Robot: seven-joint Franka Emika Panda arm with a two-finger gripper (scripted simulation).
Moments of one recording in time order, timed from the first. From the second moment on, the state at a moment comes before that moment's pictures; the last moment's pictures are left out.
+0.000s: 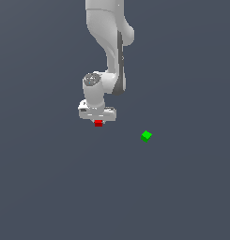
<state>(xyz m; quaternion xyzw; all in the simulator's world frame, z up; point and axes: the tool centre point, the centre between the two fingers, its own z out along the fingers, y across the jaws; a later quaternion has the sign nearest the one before) -0.133 -0.092 0.041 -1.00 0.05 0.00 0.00</state>
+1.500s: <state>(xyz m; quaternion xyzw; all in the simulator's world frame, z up) -0.124 -0.064 0.112 -1.00 0.05 0.00 0.00</state>
